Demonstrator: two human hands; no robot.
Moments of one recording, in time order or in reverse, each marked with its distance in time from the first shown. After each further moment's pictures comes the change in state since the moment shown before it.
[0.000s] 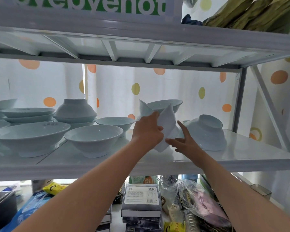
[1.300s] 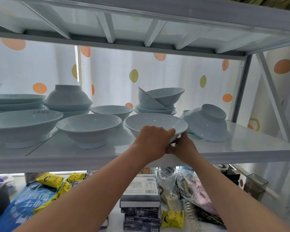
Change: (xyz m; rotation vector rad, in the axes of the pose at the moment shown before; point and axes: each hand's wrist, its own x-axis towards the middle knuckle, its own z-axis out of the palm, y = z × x) left_hand -0.016 -0.032 0.040 0.636 -0.085 0.600; right_hand 0.006 0.027 0.033 -0.497 0.158 0.129
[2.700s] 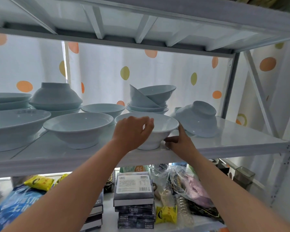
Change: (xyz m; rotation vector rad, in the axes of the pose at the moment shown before) left_hand -0.001 -0.038 0.034 -0.446 0.345 -0.245; right_hand -0.004 0.017 -0.010 0.279 0.018 -0.074
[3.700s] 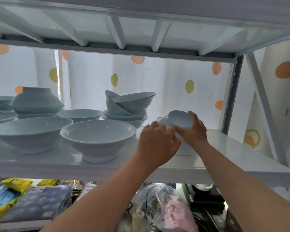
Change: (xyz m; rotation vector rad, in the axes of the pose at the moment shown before) left_hand 0.073 0.173 0.127 0.287 0.120 -0.010; right_hand 0.126 0.080 -0.150 -0.208 0.238 -0.069
